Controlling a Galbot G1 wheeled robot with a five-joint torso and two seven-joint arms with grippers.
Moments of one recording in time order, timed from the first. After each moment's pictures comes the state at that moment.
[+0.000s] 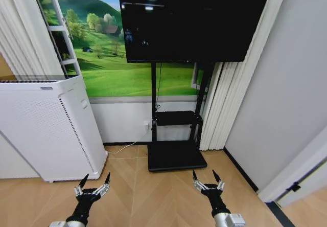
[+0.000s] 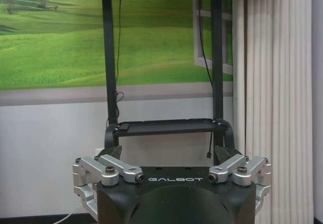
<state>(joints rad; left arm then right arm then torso) 1.94 -1.28 -0.71 -2.32 -0.39 -0.03 -0.07 -1.79 1.30 0.46 2.17 0.19 0.15 0.20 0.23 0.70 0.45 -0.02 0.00</state>
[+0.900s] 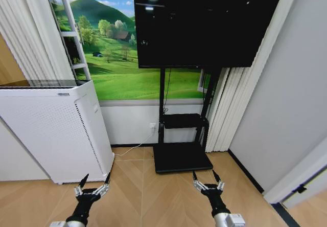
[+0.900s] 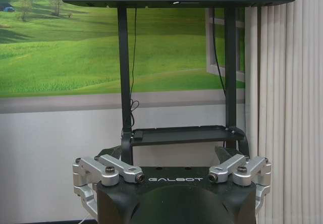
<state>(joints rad) 1.94 -1.28 -0.71 -2.32 -0.39 -0.03 -0.07 -1.79 1.30 0.46 2.17 0.19 0.15 0.20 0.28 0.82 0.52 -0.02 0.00</state>
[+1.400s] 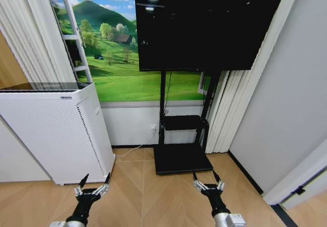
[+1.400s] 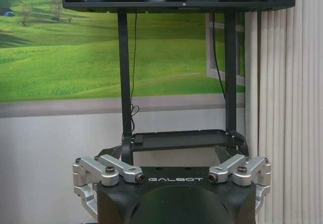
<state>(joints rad) 1.94 -1.28 -0.71 -2.32 -0.39 -0.03 -0.07 -1.79 1.30 0.46 2.17 0.19 0.15 0.20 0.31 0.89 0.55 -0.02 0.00</state>
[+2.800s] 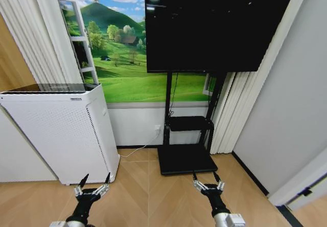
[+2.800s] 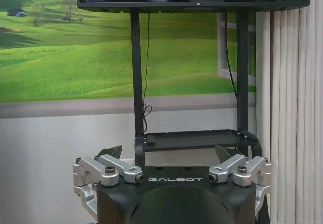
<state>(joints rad) 1.94 -1.28 -0.71 -2.32 -0.39 -0.03 -0.07 -1.79 1.30 0.46 2.17 0.19 0.15 0.20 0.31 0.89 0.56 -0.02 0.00</state>
